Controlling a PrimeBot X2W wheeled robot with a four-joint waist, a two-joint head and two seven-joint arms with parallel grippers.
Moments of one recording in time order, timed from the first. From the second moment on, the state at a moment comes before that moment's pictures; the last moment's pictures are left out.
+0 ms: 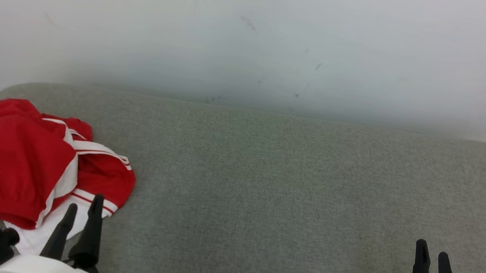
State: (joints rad) left arm -0.06 0.04 0.01 0.16 -0.72 -0.07 -0.11; right arm -0.07 -0.04 0.07 0.16 0.78 0.13 -0.11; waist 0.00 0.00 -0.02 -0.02
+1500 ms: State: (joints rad) left arm -0.05 0.04 -0.04 0.19 -0.33 -0.05 -0.22; right arm -0.07 -0.04 0.14 0.20 0.41 0.13 -0.22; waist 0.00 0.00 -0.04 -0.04
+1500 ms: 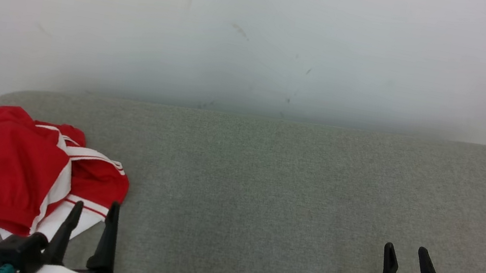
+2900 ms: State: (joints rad) left arm -0.05 0.05 -0.06 0.19 -0.20 -0.05 -0.26; right arm -0.08 -0.05 0.15 0.20 0.33 0.13 -0.26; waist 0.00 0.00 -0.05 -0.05
